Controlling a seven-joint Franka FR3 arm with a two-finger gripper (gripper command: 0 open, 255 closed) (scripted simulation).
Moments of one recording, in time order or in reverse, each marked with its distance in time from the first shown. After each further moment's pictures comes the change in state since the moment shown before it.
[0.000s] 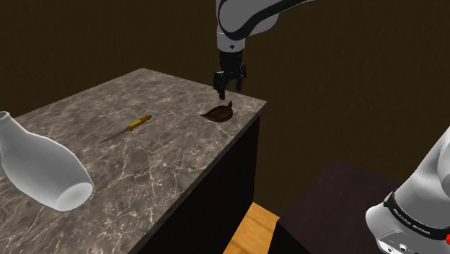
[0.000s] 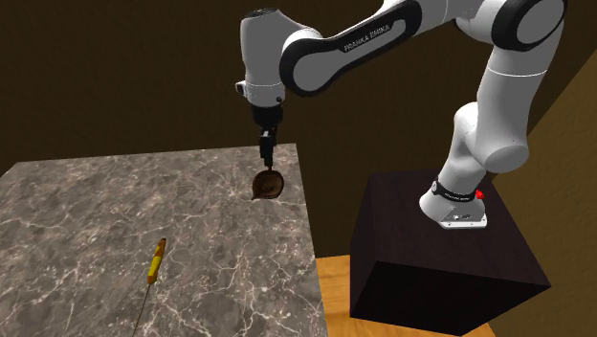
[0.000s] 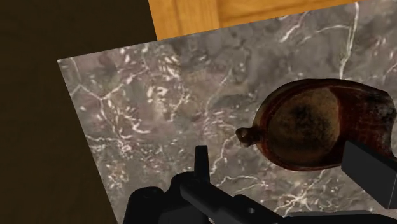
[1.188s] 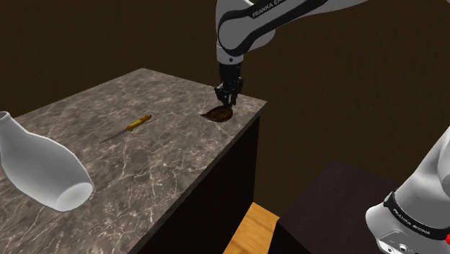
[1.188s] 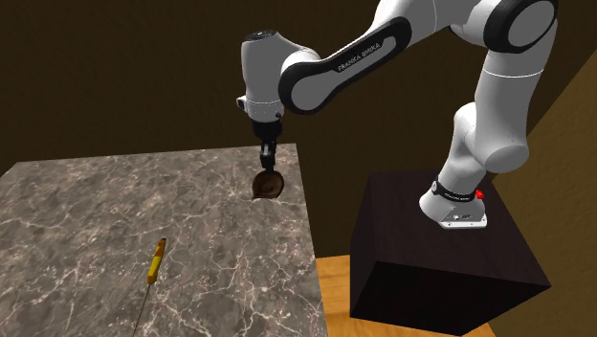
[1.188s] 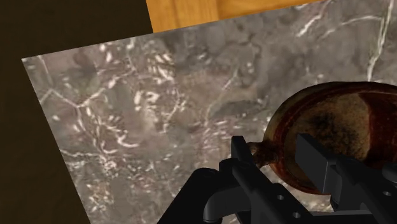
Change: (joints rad) arm 0.004 0.040 0.001 -0.047 -0.003 0.087 0.003
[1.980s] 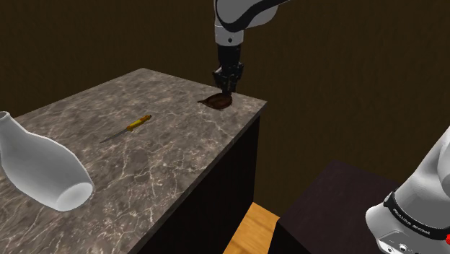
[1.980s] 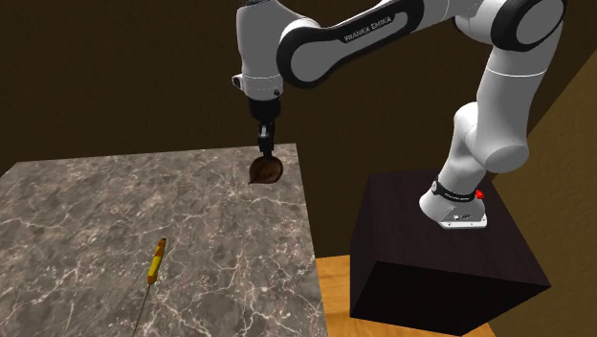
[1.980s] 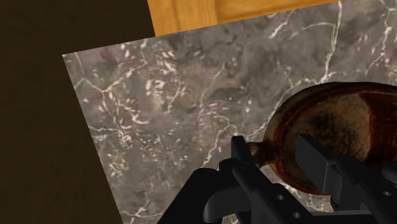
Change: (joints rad) arm -0.001 -0.036 0.001 0.099 0.004 -0.135 0.004
